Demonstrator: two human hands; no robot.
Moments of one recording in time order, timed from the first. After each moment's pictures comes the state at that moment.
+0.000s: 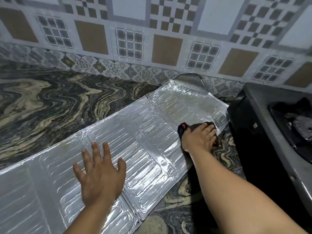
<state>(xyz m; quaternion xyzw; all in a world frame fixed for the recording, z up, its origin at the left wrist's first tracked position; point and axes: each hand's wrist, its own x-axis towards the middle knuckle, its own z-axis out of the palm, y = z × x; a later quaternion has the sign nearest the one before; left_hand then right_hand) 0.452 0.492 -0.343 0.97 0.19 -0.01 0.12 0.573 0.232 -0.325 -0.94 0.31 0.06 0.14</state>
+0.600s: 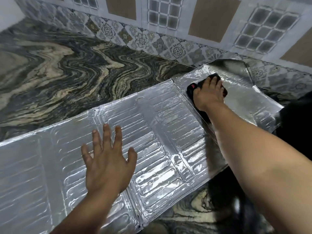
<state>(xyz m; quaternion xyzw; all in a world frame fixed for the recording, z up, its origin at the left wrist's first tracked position) 0.456 0.489 -0.339 0.97 0.21 -0.03 0.09 0.729 0.258 -0.326 -0.99 0.03 0.07 0.08</state>
